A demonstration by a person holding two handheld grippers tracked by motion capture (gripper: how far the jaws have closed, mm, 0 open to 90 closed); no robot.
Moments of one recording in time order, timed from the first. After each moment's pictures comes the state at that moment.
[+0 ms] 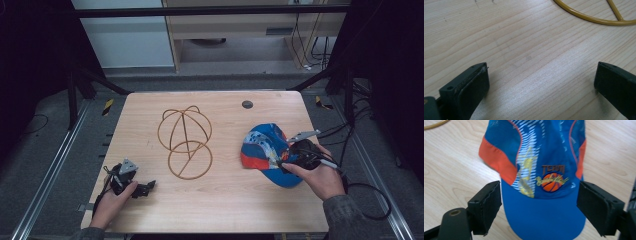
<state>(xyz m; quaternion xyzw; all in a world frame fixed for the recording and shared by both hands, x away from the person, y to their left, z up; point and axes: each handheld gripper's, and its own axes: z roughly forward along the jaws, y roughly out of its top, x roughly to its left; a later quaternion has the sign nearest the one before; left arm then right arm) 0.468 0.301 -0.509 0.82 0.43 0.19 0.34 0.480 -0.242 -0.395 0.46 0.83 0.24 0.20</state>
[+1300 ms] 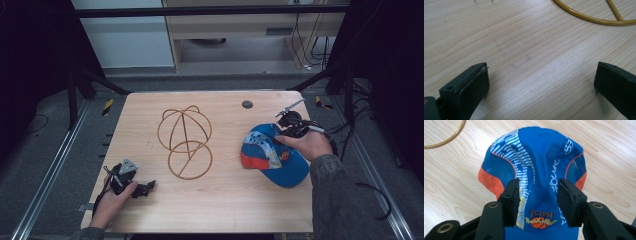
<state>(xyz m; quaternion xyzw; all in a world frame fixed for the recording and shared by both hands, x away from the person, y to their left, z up) 0.469 0.301 -0.509 0.82 0.43 0.19 0.34 0.557 -0.224 -0.368 0.43 0.87 0.21 0.13</state>
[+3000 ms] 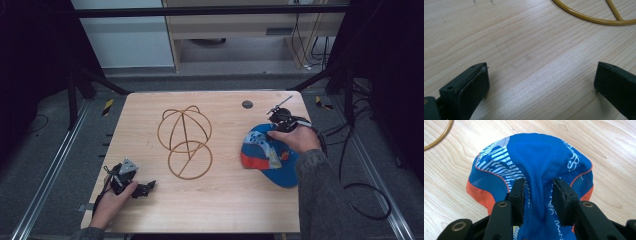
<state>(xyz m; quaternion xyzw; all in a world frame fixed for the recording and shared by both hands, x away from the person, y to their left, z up) 0.469 0.301 -0.509 0.82 0.43 0.19 0.34 0.590 -0.212 -0.389 0.43 0.87 0.20 0.11</state>
